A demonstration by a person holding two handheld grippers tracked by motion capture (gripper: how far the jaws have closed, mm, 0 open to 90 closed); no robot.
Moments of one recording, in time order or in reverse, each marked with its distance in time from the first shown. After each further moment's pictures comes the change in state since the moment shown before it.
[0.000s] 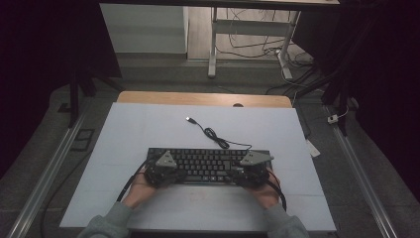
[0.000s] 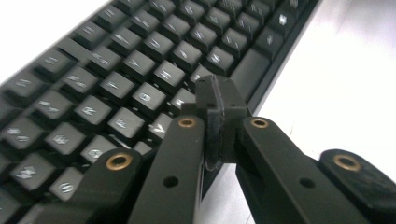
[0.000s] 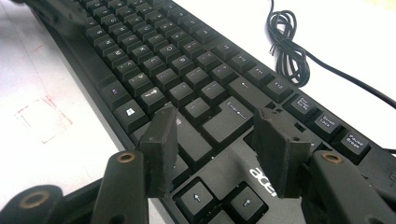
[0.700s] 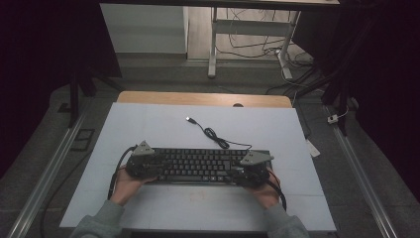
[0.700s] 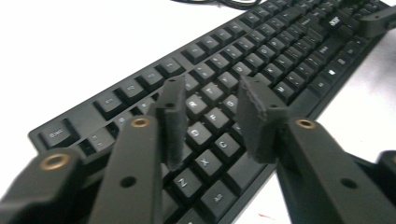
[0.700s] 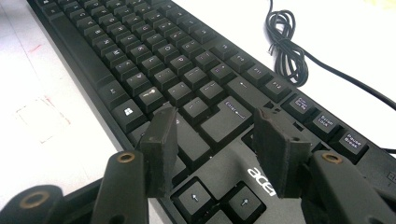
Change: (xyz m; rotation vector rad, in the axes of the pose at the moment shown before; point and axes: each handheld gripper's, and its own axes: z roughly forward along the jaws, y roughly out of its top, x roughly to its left) left arm 0.027 -0.013 -0.036 -0.117 0.137 -0.186; right arm -0.001 0.000 0.000 0.001 -0.002 -0.002
